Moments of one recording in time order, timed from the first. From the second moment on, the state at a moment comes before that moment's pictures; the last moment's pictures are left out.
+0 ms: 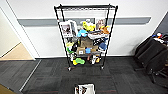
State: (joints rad) left arm 1.24 2.81 -2.36 0.06 -0.06 -0.13; right arm -1.34 2.78 -2.31 0.20 0.18 -0.19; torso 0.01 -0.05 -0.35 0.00
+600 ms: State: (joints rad) left arm 1.24 2.81 -2.36 0.06 -0.06 -0.13; right arm -1.34 2.79 -2.32 0.20 0.18 -0.19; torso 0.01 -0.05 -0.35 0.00
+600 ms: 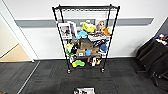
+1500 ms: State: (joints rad) left arm 1.24 2.81 -2.36 0.06 -0.06 -0.13; right arm -1.34 2.79 -2.34 0.20 0.18 -0.19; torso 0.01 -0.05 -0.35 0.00
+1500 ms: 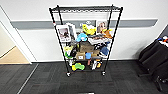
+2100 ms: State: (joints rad) left arm 1.25 2.81 -2.37 0.06 -0.06 -0.13; right arm -1.34 2.80 -2.36 0.20 0.18 -0.19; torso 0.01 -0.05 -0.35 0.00
